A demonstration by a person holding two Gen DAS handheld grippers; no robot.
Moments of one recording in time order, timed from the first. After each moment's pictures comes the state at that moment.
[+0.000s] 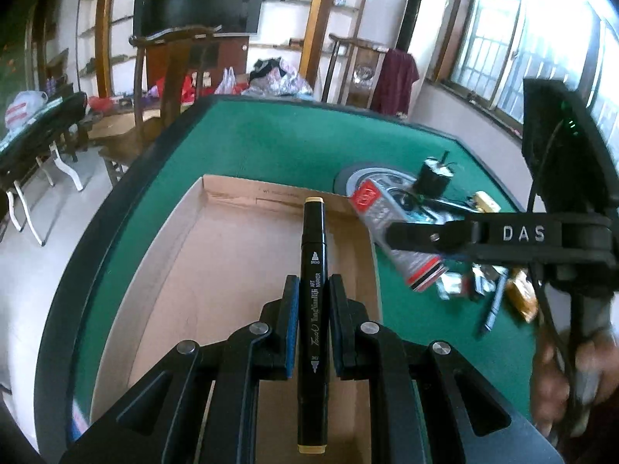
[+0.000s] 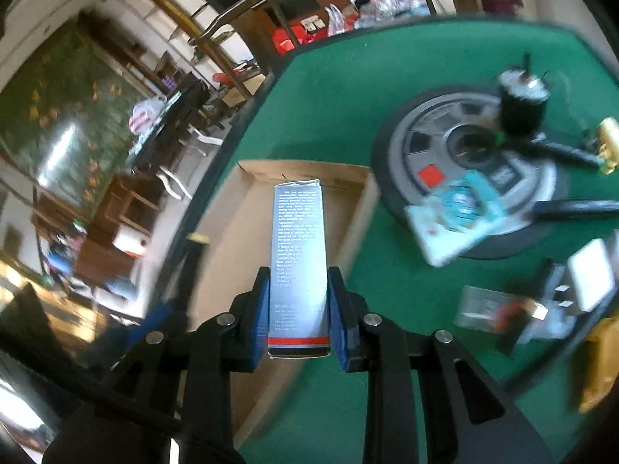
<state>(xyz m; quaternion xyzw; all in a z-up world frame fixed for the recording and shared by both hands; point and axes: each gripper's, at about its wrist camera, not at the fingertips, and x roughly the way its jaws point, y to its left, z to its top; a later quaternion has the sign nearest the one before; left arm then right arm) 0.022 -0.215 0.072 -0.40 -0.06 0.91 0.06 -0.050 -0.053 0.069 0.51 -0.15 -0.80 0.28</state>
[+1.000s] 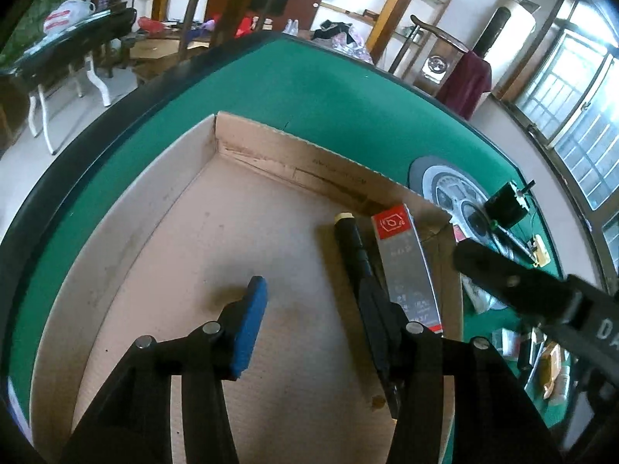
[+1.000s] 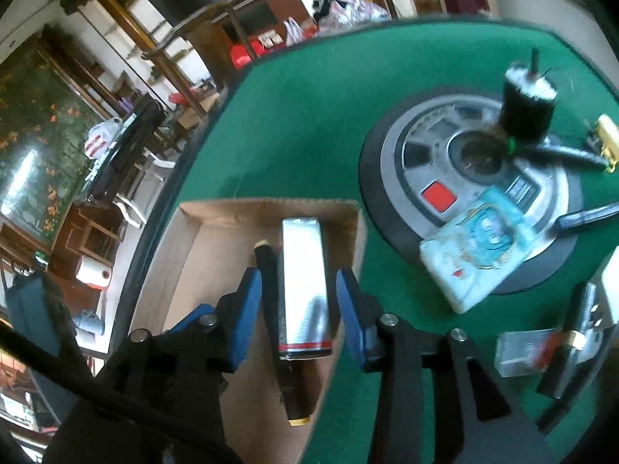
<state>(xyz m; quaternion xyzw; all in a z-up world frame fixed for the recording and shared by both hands) -0.028 -0.245 0.009 -0.45 -0.18 0.87 -0.02 -0.058 -0.075 0.055 0.48 -0.13 -0.85 0.20</state>
